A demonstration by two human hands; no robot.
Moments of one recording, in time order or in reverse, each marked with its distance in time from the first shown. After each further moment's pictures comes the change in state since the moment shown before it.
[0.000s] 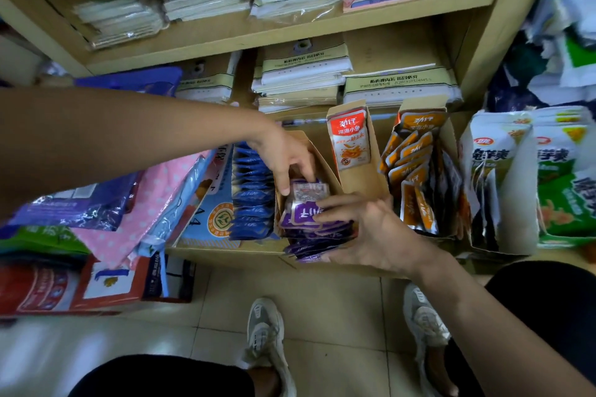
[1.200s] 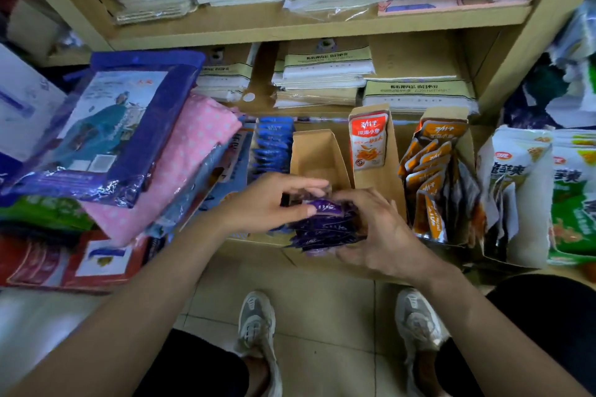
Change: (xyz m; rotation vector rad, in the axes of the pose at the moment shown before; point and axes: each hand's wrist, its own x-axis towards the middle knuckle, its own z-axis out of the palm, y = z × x) left_hand -0.035 0.011 0.146 -0.506 0.954 0.330; right_hand 0.001 -0.007 0.015 -0.078 0.105 -0.039
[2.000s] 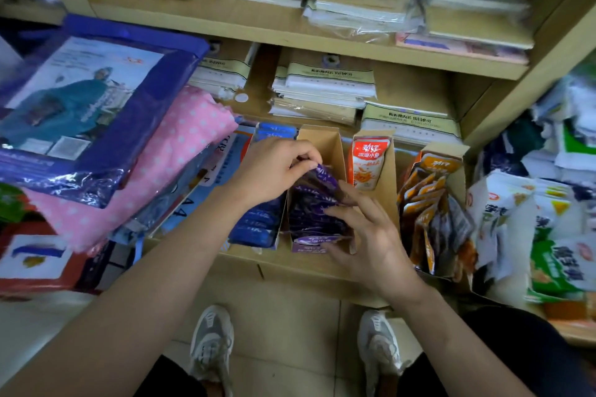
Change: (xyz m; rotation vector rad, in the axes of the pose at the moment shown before) left_hand 0.056 -0.032 -0.020 0.260 0.458 0.123; right_hand 0.021 0.002 0.012 -0.217 0.240 -0.173
